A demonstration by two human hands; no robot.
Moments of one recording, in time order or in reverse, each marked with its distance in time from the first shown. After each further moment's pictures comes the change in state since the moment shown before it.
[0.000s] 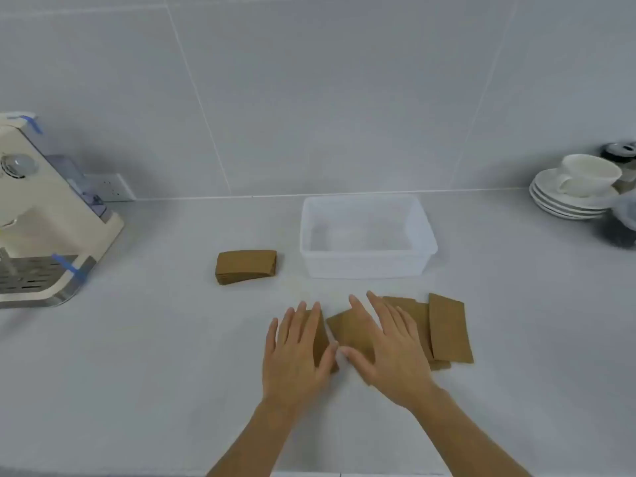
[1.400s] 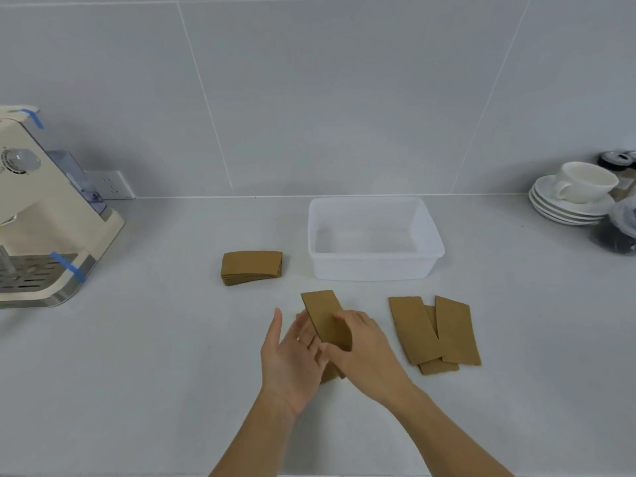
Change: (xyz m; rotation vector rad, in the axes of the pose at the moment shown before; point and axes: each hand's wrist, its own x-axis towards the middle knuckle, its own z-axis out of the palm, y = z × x) left_hand 0.009 -0.009 -0.024 -2.176 -0.249 -0.738; right_hand 0.020 -0.060 -0.008 0.481 -0.213 0.227
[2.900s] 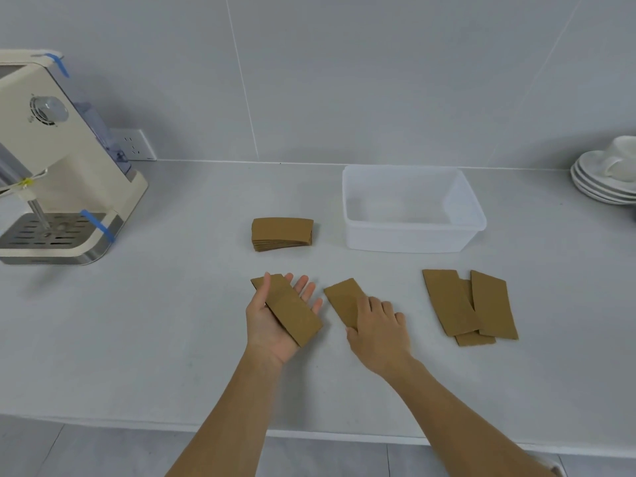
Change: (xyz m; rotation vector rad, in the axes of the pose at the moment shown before) left_hand 0.006 0.056 -0.056 -0.157 0.096 0.038; right_hand 0.017 0.014 0.065 -0.653 -0.033 0.075
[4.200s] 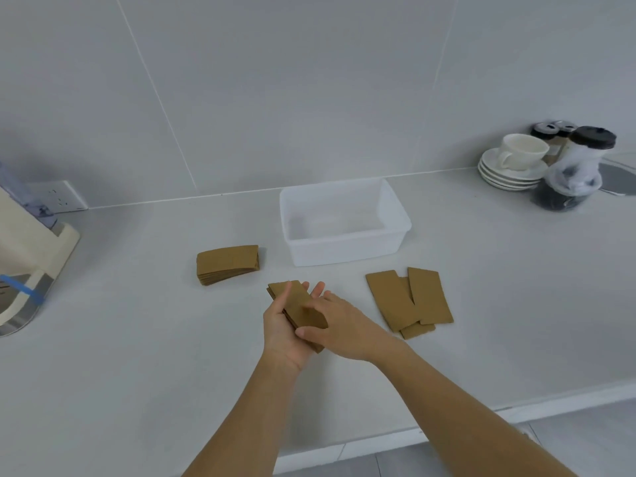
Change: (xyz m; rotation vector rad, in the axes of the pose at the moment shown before) left_hand 0.008 -0.061 0.062 0.231 -0.090 -0.198; right_hand -0.018 0.017 -0.076 0.566 -0.181 -0.135
